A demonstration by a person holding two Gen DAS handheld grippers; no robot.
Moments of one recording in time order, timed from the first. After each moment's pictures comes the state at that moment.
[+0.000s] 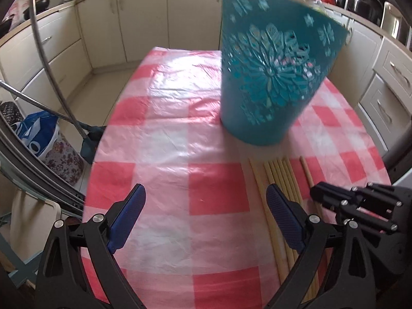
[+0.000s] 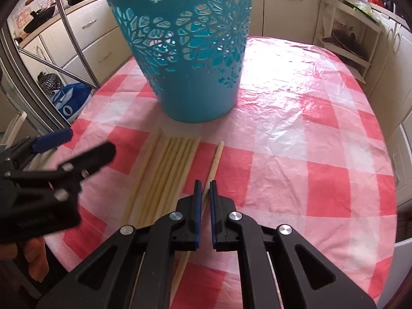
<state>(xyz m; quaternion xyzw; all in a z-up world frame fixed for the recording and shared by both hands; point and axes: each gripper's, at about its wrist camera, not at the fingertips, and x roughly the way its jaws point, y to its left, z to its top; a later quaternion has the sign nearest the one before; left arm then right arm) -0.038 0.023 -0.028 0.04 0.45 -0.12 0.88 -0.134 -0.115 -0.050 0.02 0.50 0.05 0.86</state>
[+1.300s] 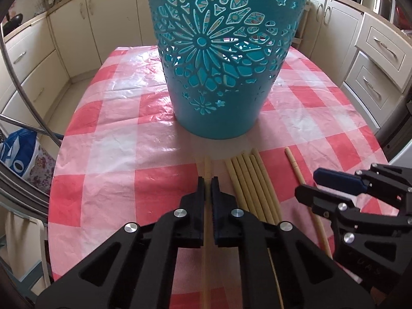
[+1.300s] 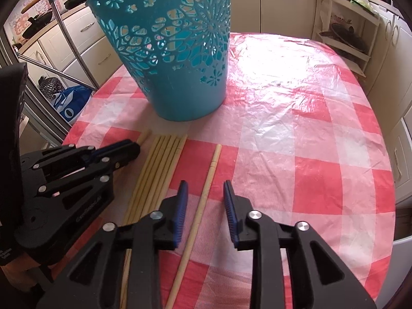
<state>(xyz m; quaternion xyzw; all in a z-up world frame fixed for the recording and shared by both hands) -0.030 -0.022 -0.043 0.07 0.46 -0.18 0.87 -0.140 -0.137 -0.043 0.04 0.50 0.05 0.86</state>
